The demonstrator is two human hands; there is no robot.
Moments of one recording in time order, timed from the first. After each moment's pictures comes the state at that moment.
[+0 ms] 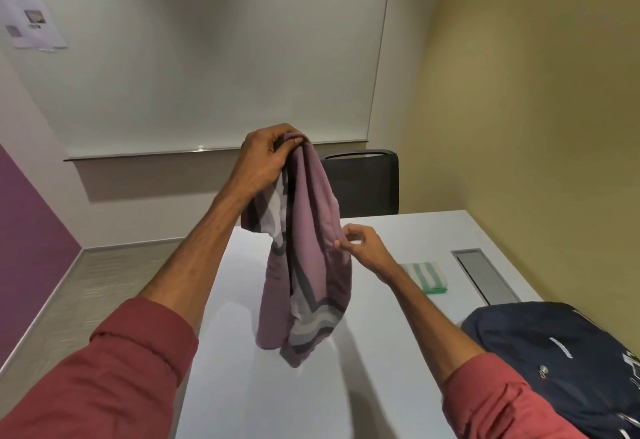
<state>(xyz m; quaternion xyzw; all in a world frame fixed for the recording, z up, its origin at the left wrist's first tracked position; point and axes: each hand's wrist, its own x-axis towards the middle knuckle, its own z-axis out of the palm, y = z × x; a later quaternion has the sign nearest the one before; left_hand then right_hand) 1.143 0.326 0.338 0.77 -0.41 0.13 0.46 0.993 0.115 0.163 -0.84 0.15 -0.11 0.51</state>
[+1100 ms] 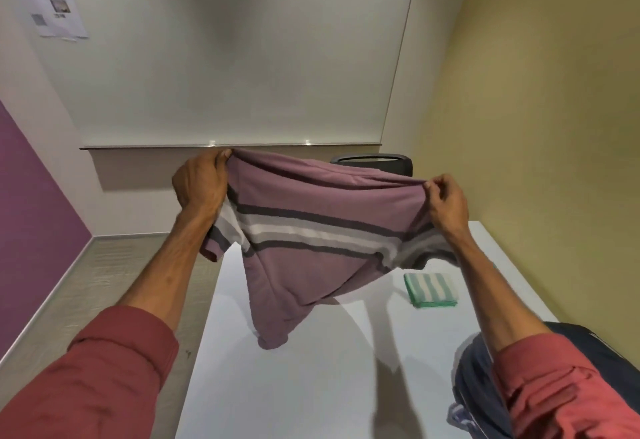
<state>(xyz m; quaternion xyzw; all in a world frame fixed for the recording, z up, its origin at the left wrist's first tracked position) 1.211 0.425 0.274 0.91 -0.10 0.31 0.26 1.003 -0.010 0.234 -0.83 0.27 -0.35 0.33</state>
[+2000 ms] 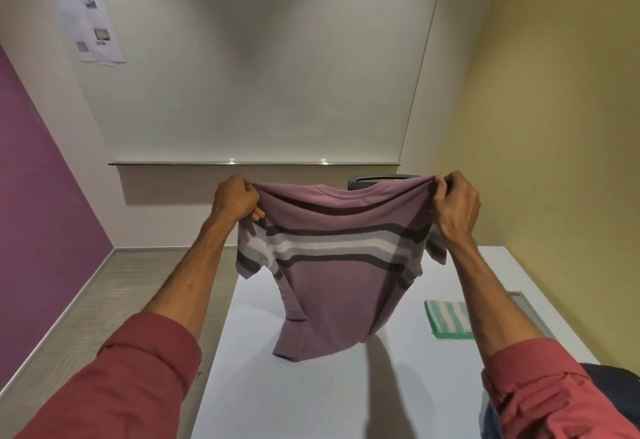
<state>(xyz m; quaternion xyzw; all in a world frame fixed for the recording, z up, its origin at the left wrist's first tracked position) 1.239 0.412 0.277 0.91 -0.09 0.05 0.39 1.068 0.010 0.266 -0.81 0.31 -0.44 0.22</state>
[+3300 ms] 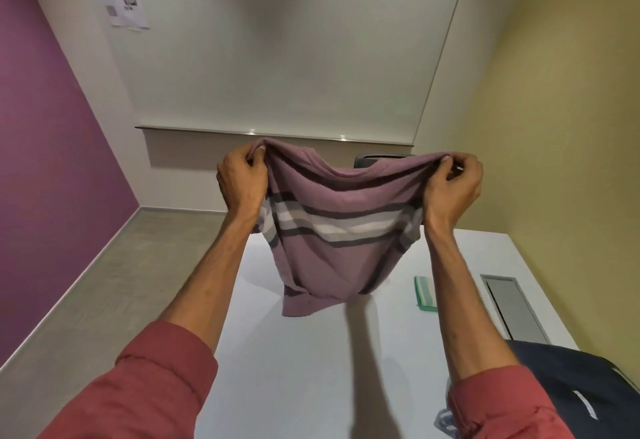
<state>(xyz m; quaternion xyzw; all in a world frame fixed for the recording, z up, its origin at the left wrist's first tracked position) 1.099 0.368 0.297 0.80 -0.02 0.29 0.52 0.997 0.057 0.298 -0.67 0.23 -0.58 0.41</state>
